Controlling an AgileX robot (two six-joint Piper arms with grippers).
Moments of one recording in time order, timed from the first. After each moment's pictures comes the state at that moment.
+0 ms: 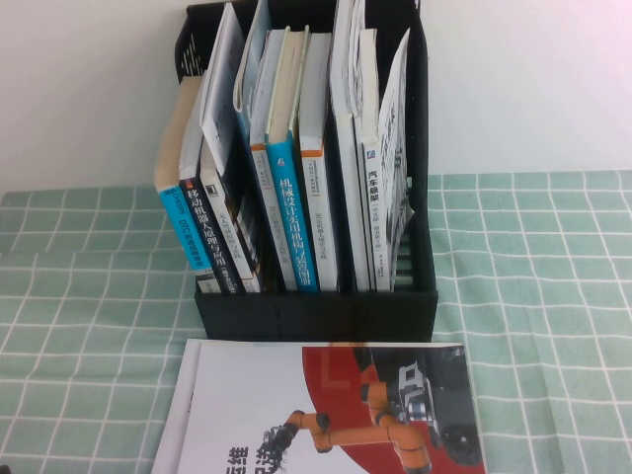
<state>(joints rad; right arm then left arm) 0.67 0.19 -0.24 0.39 0.65 -0.60 -0.11 -0.01 0.02 -0.02 0.38 -0.11</state>
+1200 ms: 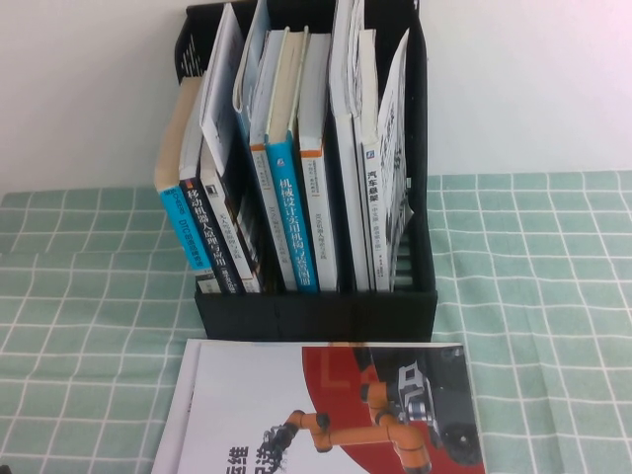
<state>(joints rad) -0.04 -0.01 0.03 0.23 0.00 -0.56 -0.11 -0.01 0.02 -0.02 0.38 -0.11</state>
